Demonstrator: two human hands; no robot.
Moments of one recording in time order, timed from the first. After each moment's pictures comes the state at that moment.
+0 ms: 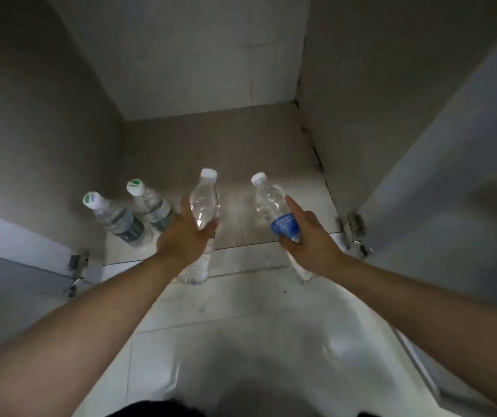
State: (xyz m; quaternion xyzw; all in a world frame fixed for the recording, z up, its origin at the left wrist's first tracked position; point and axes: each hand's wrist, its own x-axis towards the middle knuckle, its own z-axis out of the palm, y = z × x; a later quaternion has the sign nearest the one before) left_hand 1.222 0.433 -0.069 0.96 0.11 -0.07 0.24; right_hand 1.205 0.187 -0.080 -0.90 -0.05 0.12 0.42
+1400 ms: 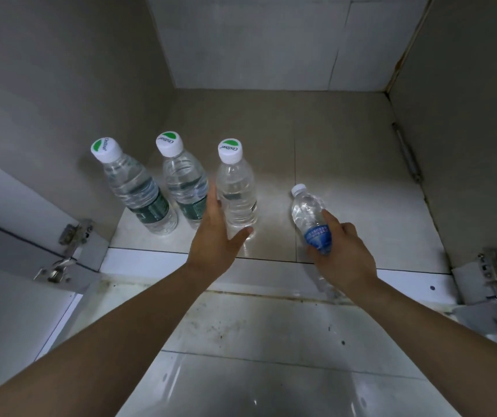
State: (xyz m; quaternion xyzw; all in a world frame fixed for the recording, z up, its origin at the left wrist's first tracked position) left_hand 1.251 0.479 -0.217 0.88 0.06 0.08 0.47; right_hand 1.274 0.256 -0.221 -0.96 -0.02 0.08 0.26
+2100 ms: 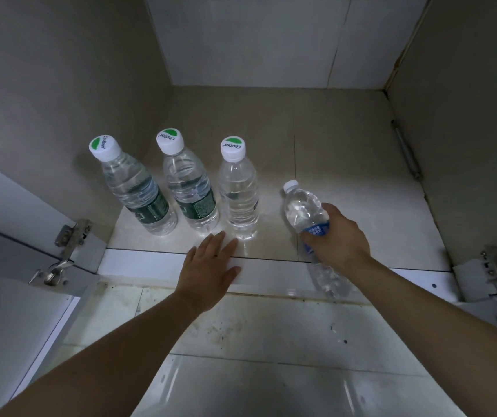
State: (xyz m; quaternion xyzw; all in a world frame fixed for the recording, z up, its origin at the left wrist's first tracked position) left_hand 1.212 0.508 -0.278 0.99 -0.03 -0.10 0.10; right_hand 1.295 0.271 -0.207 -0.94 0.02 0.12 0.33
